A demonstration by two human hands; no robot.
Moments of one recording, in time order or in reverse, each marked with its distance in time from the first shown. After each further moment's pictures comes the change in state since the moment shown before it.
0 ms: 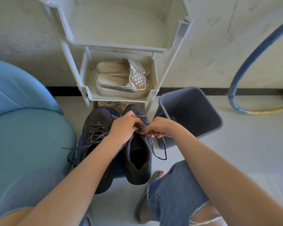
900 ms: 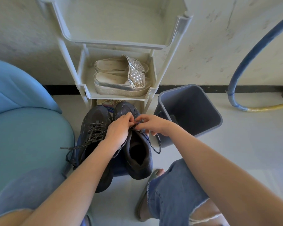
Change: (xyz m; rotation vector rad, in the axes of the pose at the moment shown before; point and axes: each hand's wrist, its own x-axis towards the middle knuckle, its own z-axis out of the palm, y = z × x) left_hand 0.000 -0.015 0.022 -0.120 0.053 -0.145; right_hand 0.007 0.001 0.012 -0.003 -0.019 -0.219
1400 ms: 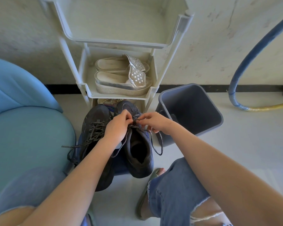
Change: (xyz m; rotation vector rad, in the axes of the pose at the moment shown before) left_hand -0.003 0.001 -0.011 -0.182 0.000 -0.126; right_hand -0.001 0.000 -0.002 0.062 0.102 -0.017
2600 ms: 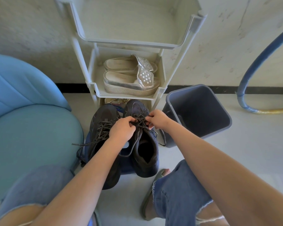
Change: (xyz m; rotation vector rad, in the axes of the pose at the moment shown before) left_hand -0.010 -0.004 -0.010 -0.025 -0.092 -0.141; right_hand 0.020 -0.010 0.013 -0.078 0.123 0.069
